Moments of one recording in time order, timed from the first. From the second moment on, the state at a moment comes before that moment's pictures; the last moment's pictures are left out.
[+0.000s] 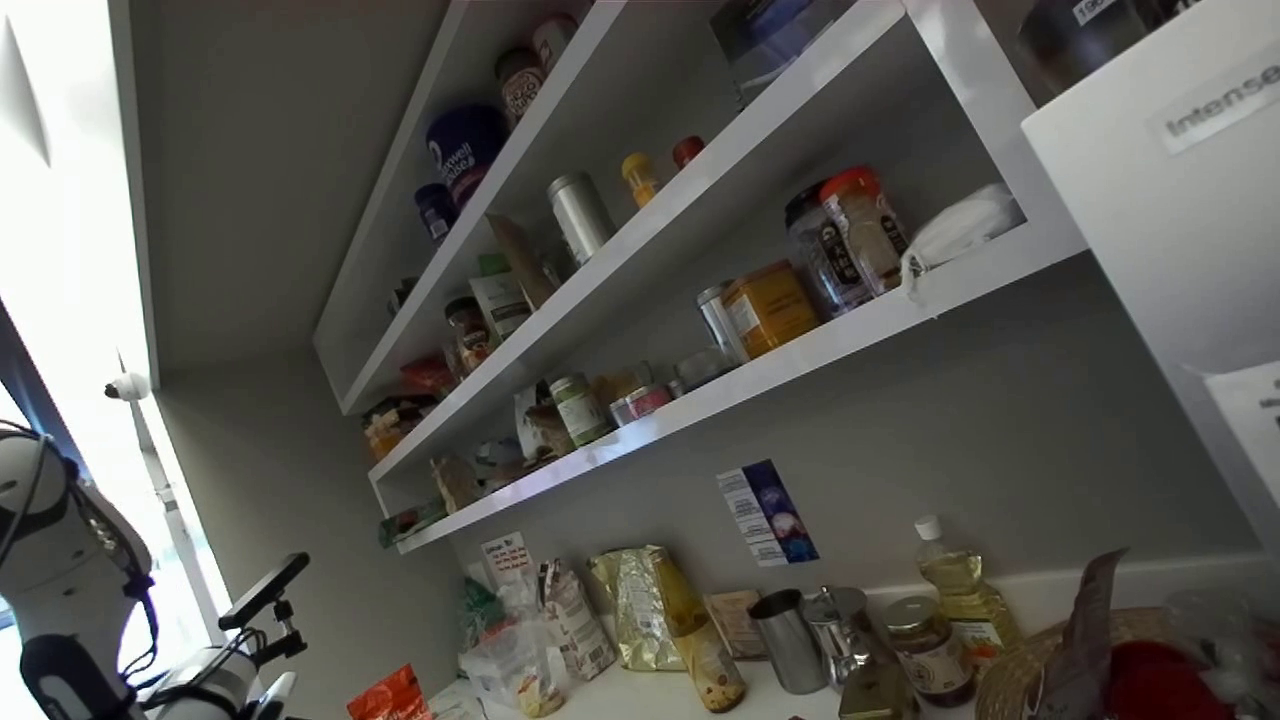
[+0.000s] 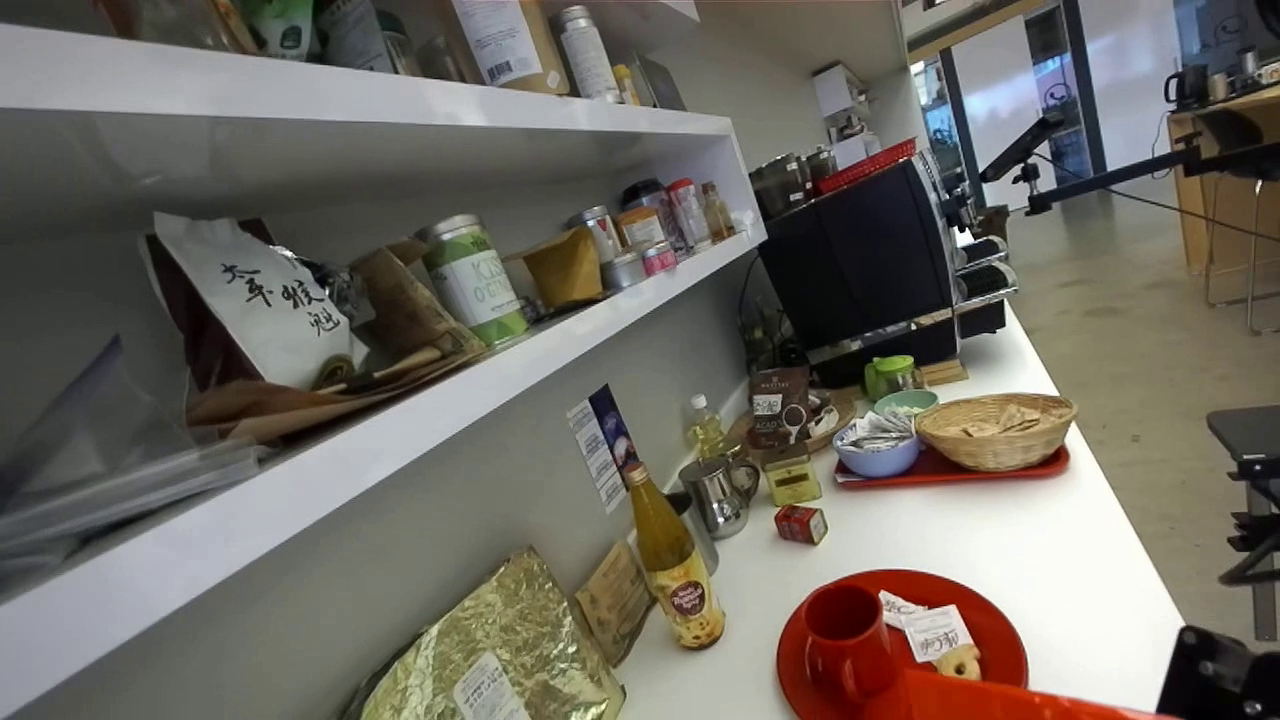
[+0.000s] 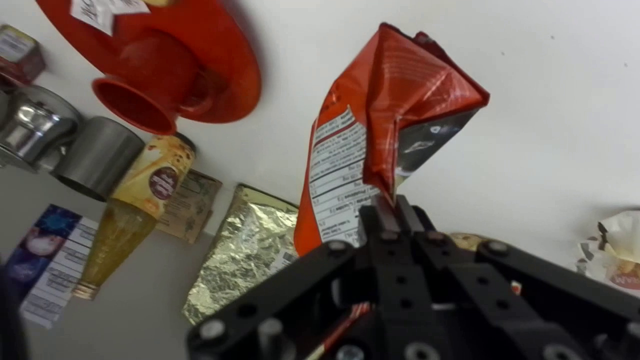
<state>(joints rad) 0.50 0.25 0.51 -2.32 -1.46 2.33 1.81</state>
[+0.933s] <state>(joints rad) 0.50 -0.31 0.49 -2.75 -0.91 1.94 1.77</state>
